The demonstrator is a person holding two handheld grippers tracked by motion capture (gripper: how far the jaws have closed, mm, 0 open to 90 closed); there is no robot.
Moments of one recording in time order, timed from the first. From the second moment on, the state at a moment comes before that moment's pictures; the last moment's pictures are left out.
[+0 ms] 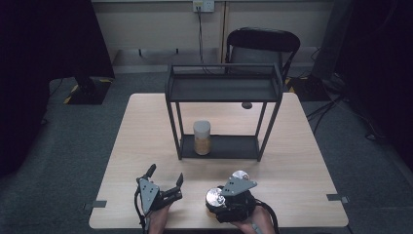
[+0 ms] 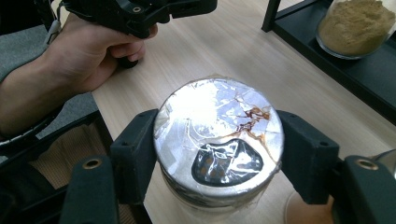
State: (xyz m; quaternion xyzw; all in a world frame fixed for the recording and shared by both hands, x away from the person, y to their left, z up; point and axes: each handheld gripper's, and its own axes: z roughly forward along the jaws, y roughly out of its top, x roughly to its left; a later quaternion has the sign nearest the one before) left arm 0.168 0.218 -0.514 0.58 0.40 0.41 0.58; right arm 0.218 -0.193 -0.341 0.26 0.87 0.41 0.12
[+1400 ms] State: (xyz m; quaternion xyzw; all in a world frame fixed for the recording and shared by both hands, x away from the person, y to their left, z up) left arm 0.169 0.218 -0.514 0.57 0.41 0.41 0.58; right arm 0.217 -0.184 -0.332 0.27 0.87 0.40 0.13
